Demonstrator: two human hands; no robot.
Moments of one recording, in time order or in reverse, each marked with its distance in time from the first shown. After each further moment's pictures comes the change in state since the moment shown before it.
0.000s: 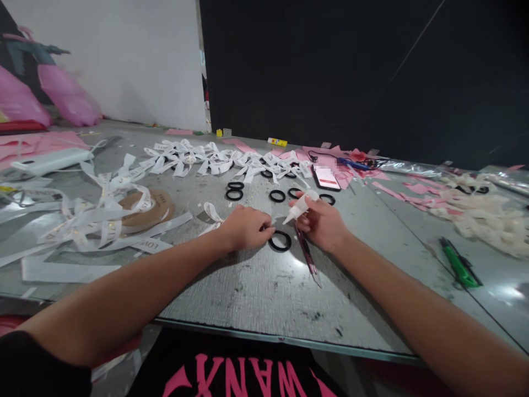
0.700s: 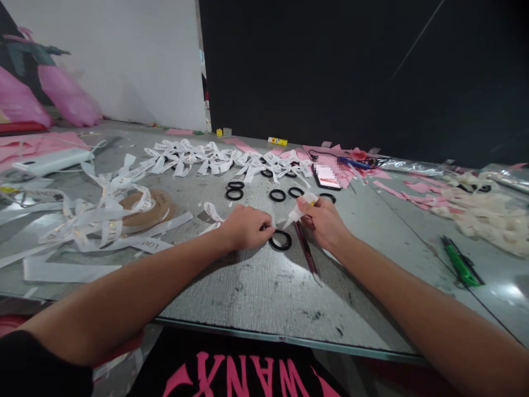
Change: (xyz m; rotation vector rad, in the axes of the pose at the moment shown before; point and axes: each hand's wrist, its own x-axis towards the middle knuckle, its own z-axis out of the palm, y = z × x) left_hand 0.000 -0.001 0.000 -0.010 0.000 -0.002; right_hand 0.002 0.002 0.005 -0.216 0.100 -0.168
